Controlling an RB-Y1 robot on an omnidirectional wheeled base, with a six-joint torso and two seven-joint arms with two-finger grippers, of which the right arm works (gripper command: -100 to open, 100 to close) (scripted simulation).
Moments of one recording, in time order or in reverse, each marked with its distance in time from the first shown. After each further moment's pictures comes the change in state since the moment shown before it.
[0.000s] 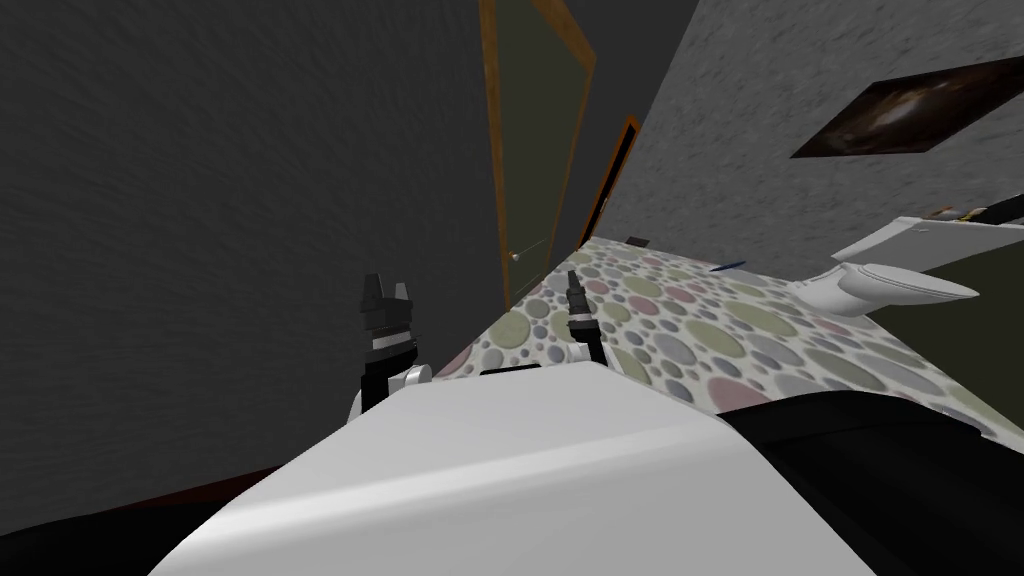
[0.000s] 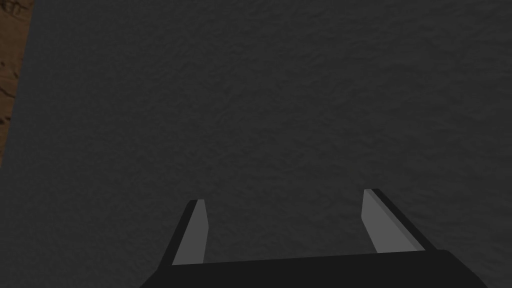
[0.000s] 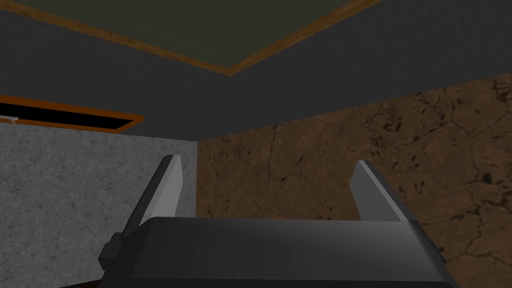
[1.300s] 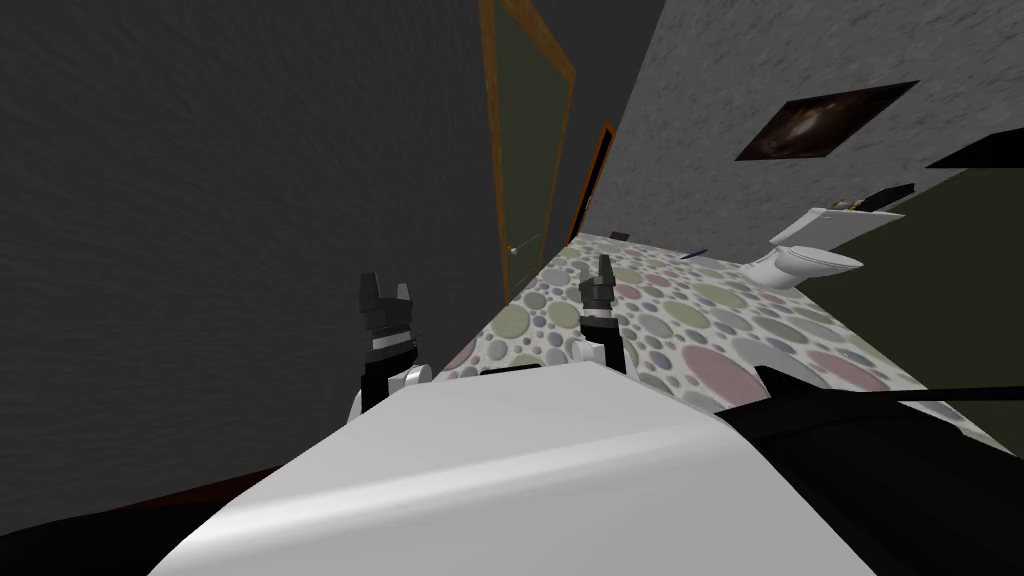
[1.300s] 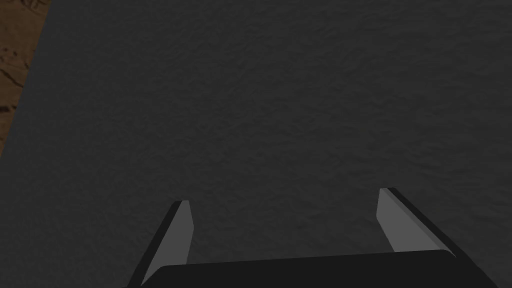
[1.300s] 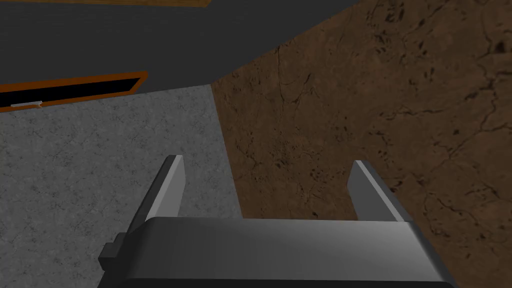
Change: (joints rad) arm 0.086 0.093 -0.014 -0.276 -0.094 0.100 -0.208
